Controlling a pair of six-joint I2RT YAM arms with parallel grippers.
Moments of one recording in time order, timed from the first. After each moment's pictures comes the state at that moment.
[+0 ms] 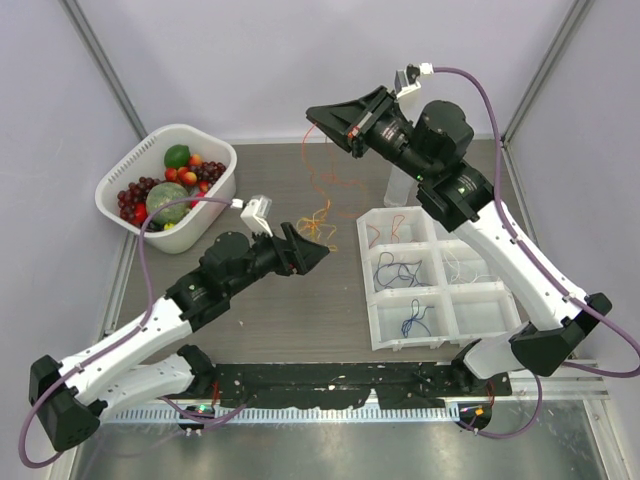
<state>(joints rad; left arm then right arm) -0.81 0.89 0.74 -0.04 0.00 -0.76 0.66 1.42 1.69 -0.08 -0.21 1.30</state>
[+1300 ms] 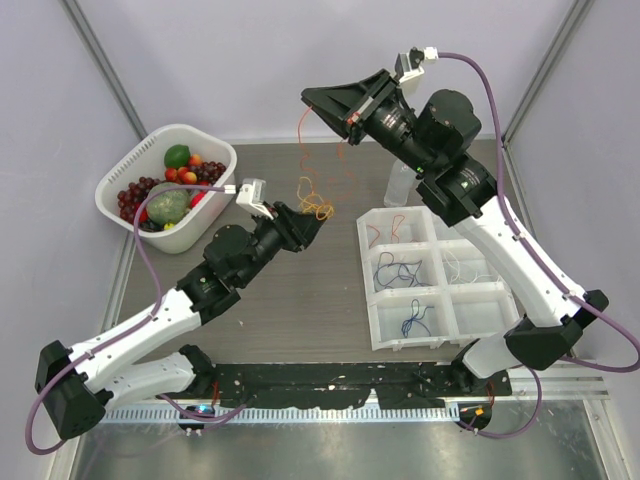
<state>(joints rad) -0.84 0.99 0.78 0.26 -0.17 -0.65 0.69 1.47 1.83 -0.07 -0.18 1.32</state>
